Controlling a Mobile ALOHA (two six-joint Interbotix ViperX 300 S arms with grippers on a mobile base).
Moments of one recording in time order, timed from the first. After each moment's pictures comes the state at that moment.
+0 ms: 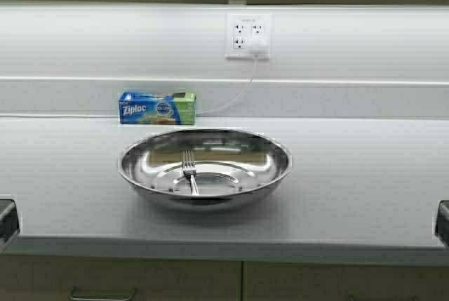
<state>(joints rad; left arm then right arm) -0.72 -0.11 0.71 -0.54 -0.60 0.40 0.72 -0.28 0.66 0.92 -0.48 -0.80</state>
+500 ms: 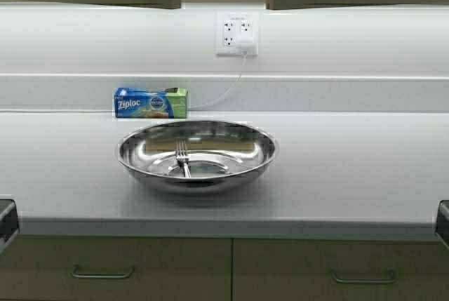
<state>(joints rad) -0.52 -0.50 0.95 -0.50 -0.32 0.43 0.59 -0.56 0.84 0.92 -0.24 -0.83</state>
